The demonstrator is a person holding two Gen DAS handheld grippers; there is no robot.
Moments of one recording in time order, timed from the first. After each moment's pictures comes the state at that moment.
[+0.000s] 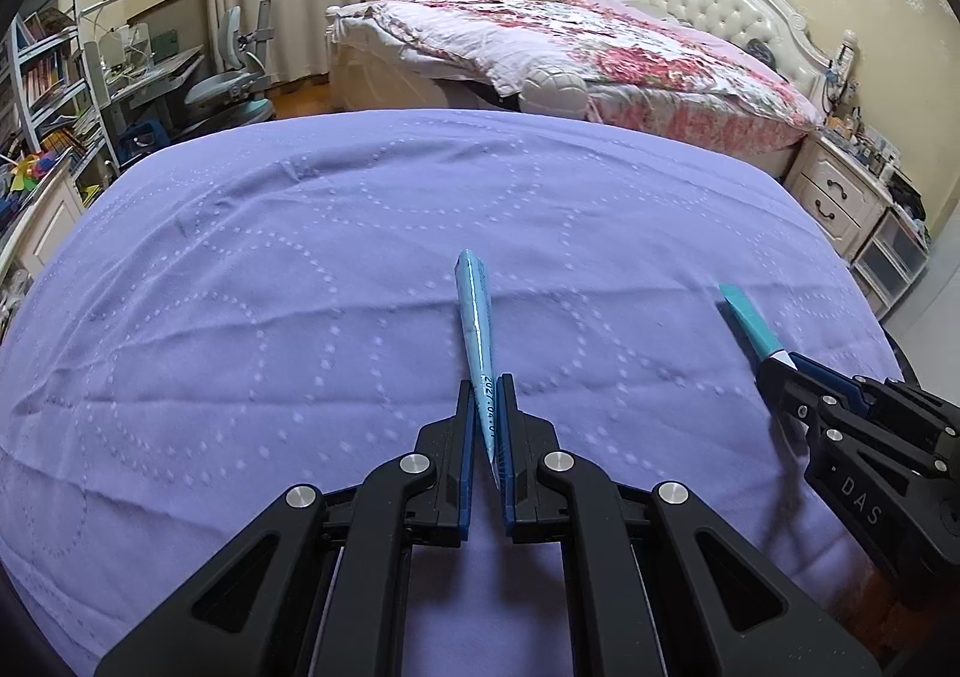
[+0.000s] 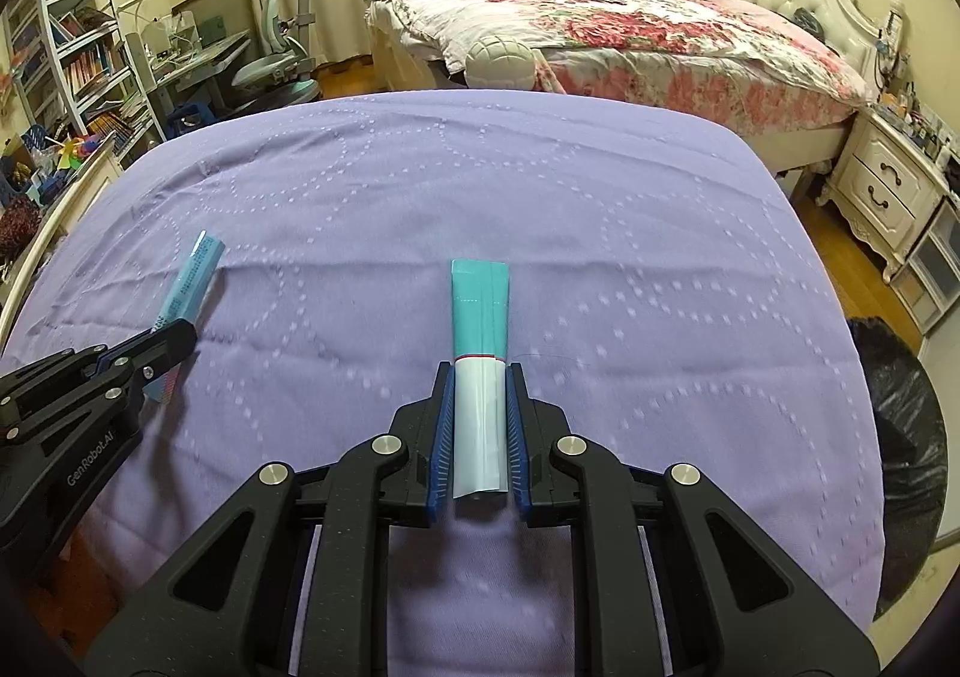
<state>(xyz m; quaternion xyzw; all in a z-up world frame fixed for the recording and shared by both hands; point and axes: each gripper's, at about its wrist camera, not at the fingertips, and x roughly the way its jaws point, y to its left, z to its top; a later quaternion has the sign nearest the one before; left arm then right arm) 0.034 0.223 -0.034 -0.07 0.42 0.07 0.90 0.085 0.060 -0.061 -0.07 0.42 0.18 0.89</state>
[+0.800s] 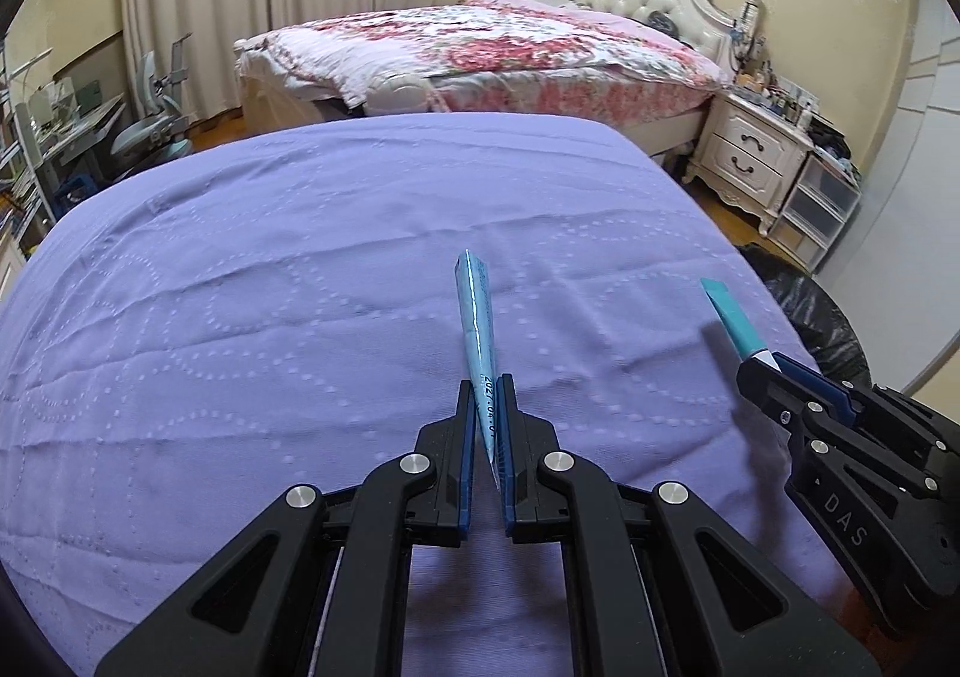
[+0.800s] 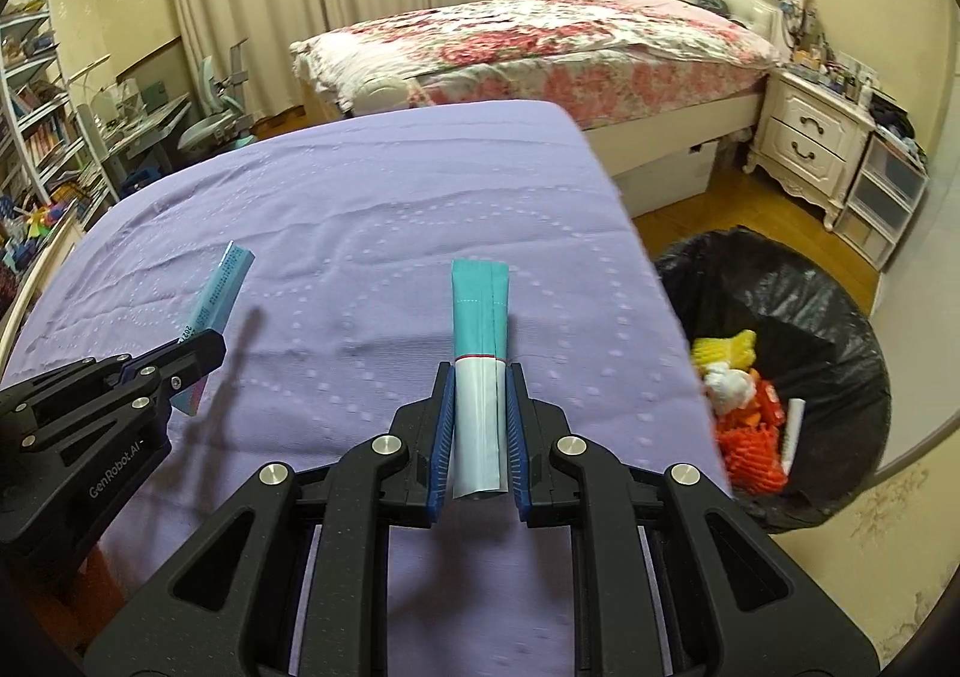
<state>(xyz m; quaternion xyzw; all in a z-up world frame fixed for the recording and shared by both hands) 0.020 0.104 -0.026 -0.03 0.41 -0.02 0.91 0.038 -0.059 -0.051 -0.01 0.39 0.11 0.92</state>
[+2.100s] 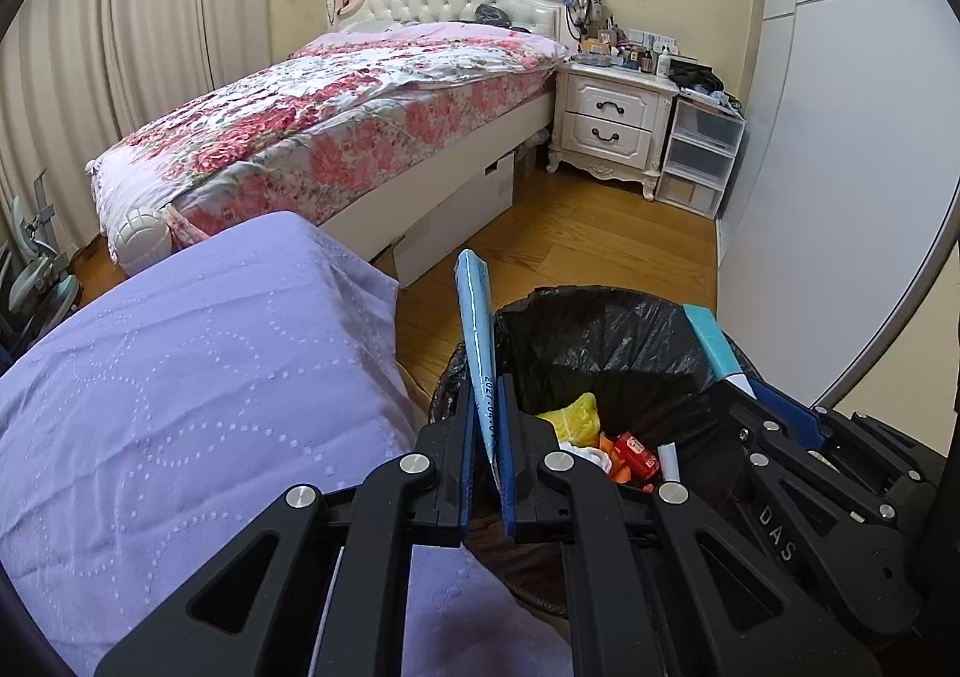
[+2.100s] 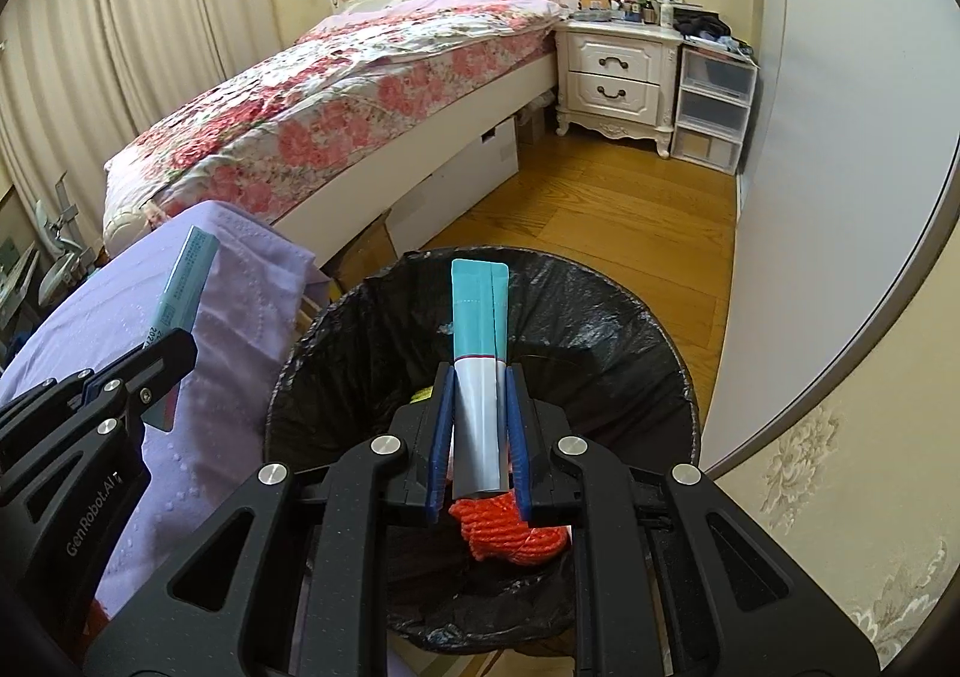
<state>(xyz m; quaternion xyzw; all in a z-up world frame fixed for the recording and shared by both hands) 0.113 -0.098 -0.023 0.07 0.37 -0.16 0.91 0.100 -0.254 -0.068 0.10 0.37 -0.09 0.92</state>
